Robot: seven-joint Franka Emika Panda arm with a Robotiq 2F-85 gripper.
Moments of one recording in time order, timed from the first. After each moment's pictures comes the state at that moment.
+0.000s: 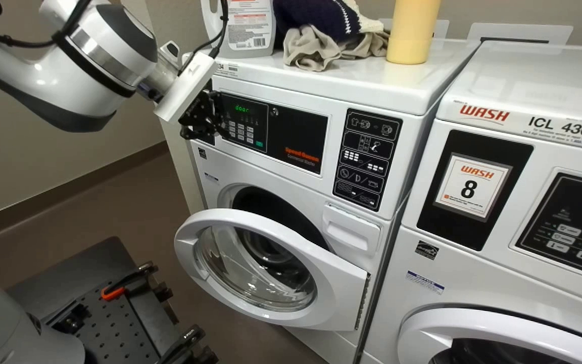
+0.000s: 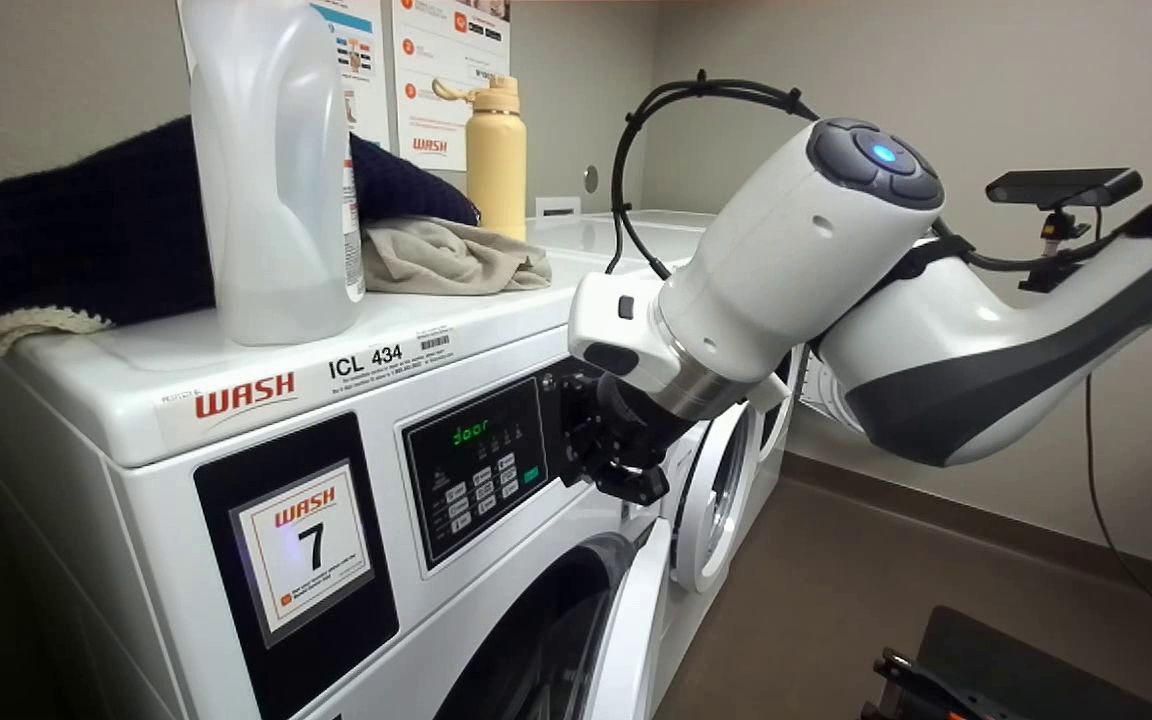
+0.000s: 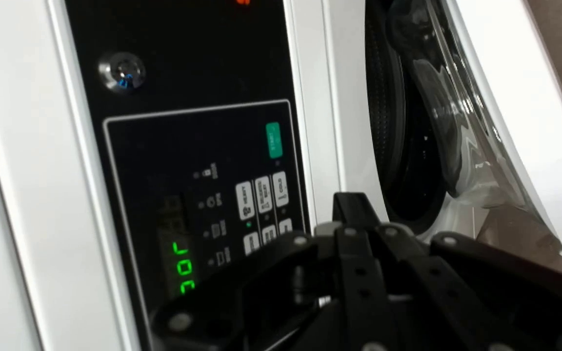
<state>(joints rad) 0.07 -0.30 0.11 -2.74 -1.13 2.96 -0.28</state>
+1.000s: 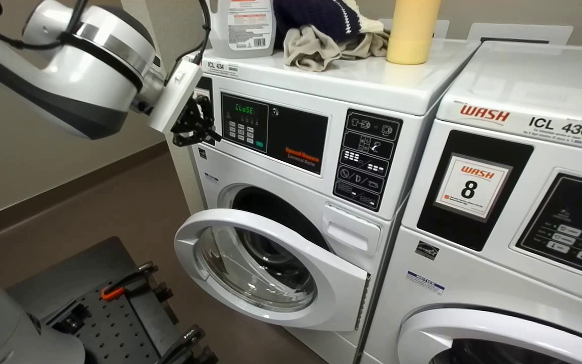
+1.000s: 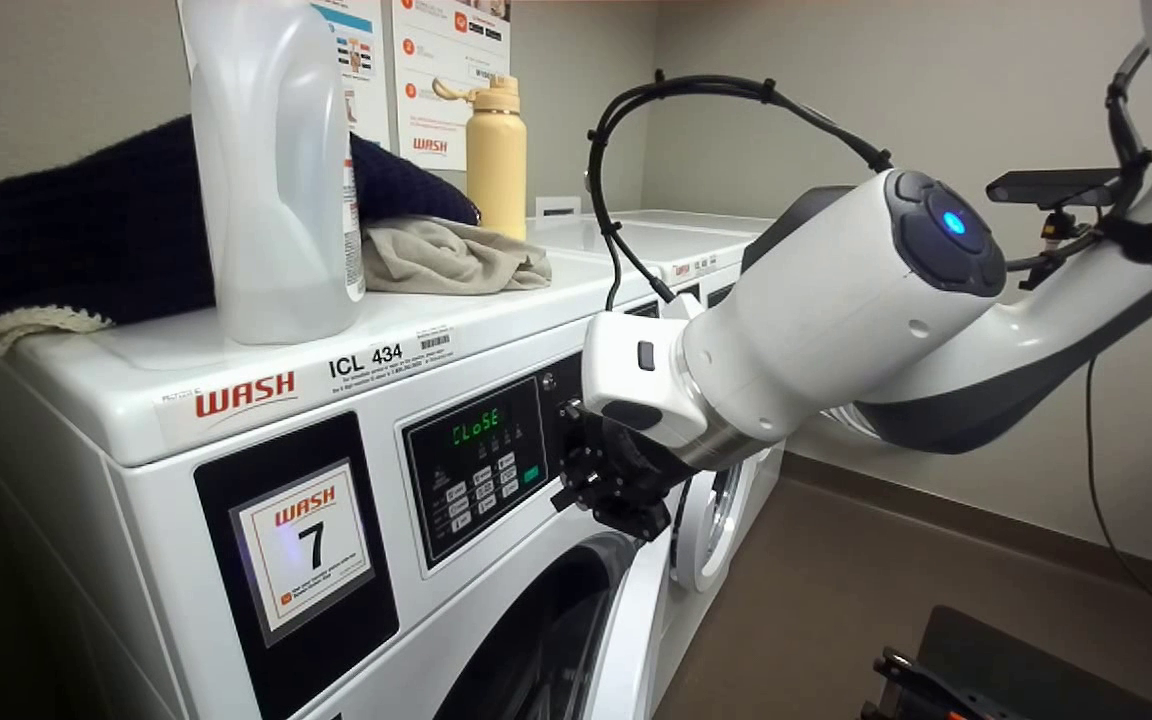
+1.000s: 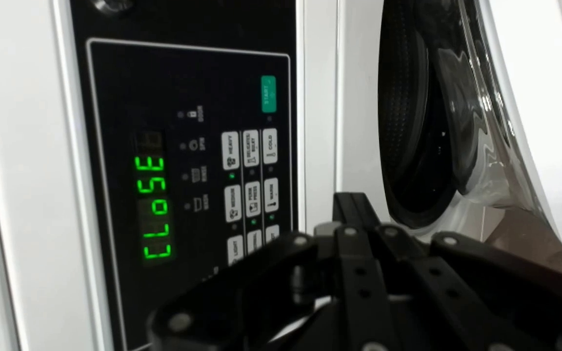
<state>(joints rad) 0.07 -0.28 0.15 -2.72 -1.57 2.98 0.10</state>
